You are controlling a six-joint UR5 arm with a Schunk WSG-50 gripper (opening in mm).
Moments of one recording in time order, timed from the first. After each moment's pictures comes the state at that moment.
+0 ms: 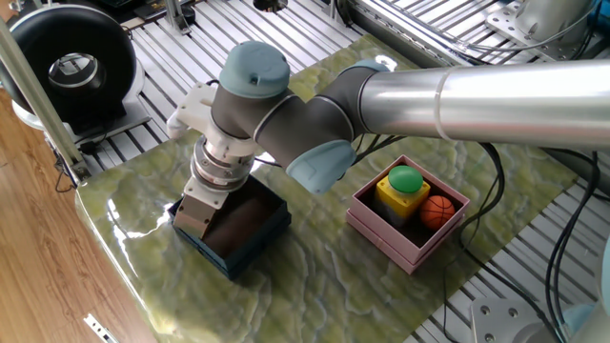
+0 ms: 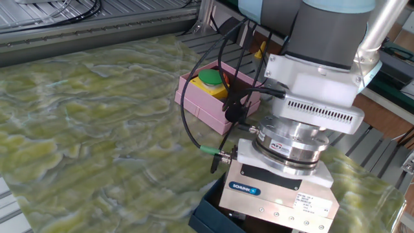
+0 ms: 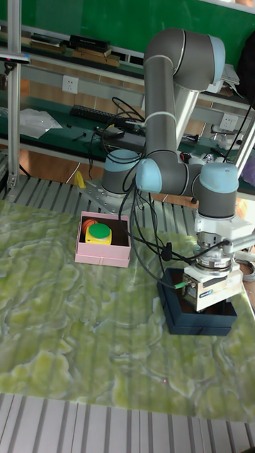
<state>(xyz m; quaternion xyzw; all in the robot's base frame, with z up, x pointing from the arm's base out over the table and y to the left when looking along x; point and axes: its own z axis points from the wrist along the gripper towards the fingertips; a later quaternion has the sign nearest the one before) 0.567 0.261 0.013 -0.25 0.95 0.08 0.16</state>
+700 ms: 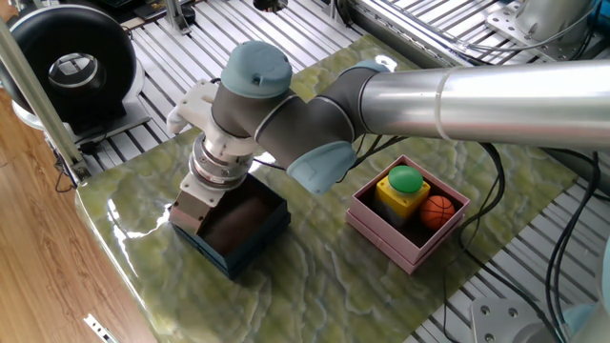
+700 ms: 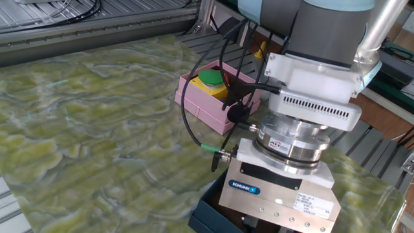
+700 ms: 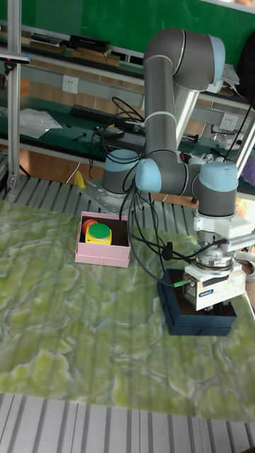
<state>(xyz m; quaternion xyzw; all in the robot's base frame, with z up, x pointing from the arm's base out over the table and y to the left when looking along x) 0.569 0.264 0.019 -0.22 0.96 0.09 0.16</state>
